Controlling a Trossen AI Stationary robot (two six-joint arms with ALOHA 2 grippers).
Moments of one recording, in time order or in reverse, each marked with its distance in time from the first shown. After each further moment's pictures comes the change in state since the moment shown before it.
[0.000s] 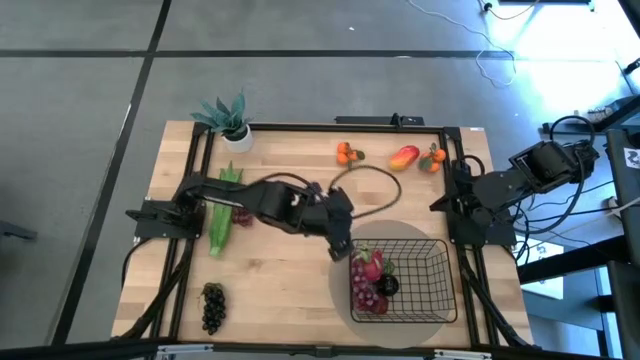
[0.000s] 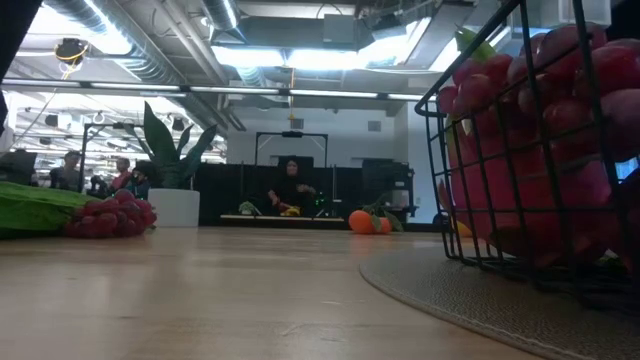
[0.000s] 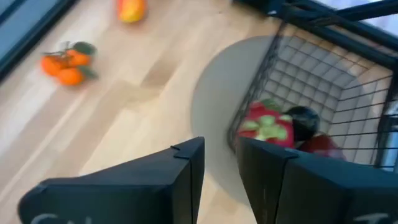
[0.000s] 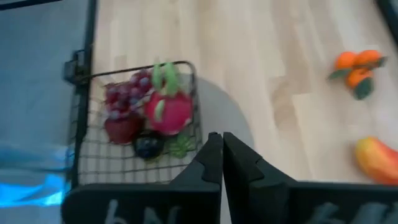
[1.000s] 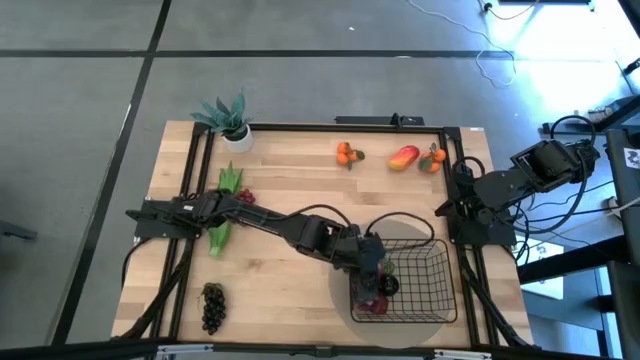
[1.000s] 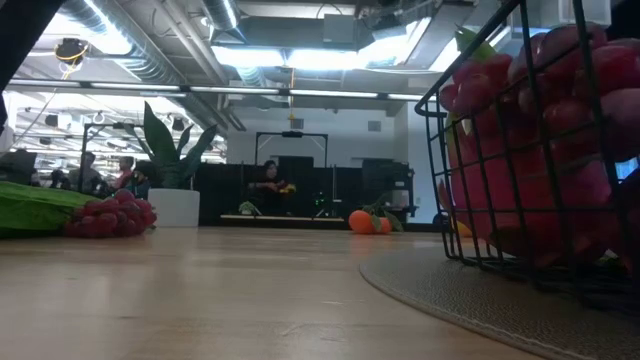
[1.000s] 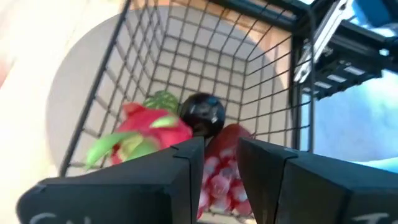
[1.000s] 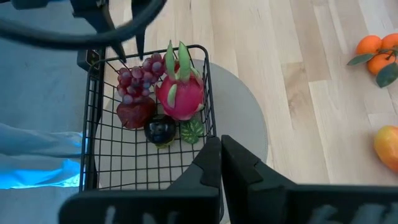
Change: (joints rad) left arm -0.041 0.225 0.001 0.362 0.293 0.092; right arm 0.000 -0.014 0.000 -0.032 -0.101 -0.004
